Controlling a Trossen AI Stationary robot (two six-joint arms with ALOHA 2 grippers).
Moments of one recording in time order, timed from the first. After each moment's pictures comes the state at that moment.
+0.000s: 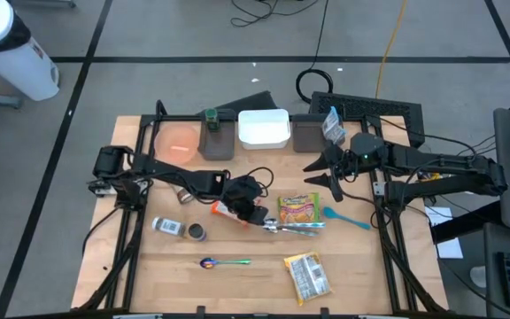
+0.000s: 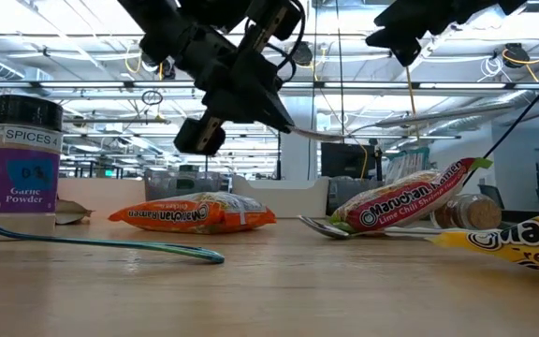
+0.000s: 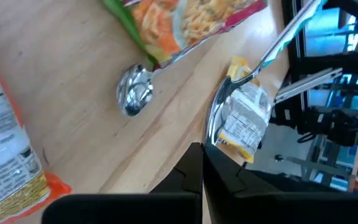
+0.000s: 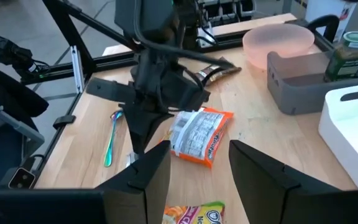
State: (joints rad) left arm -0.05 1.77 1.11 -0.09 0.37 -1.12; right arm -0.16 0.90 0.80 -0.27 -0.24 0.12
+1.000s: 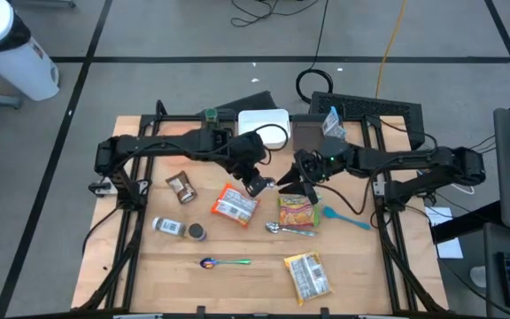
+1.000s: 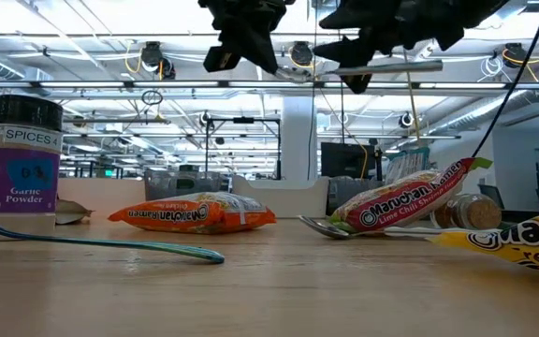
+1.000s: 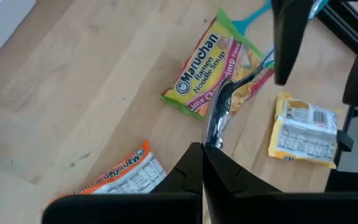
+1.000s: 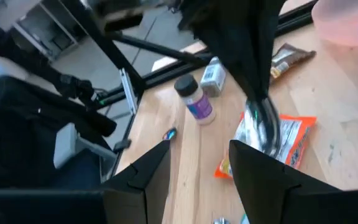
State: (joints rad) left arm 0.10 1.76 1.68 -0.89 0.14 -0.52; right arm -0.17 1.25 0.80 0.16 -0.47 0.40
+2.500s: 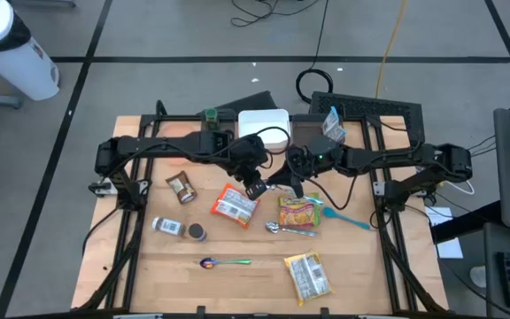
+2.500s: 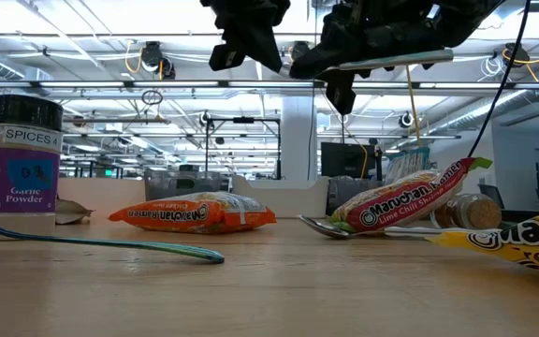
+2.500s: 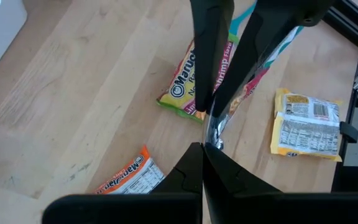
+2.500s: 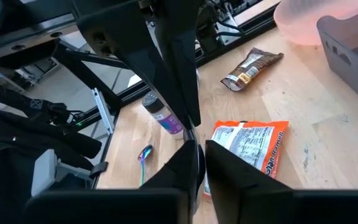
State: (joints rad) left arm 0.08 1.77 1.68 -0.86 0.13 -0.45; right arm -0.21 1.38 0.80 0.29 -0.42 0.45
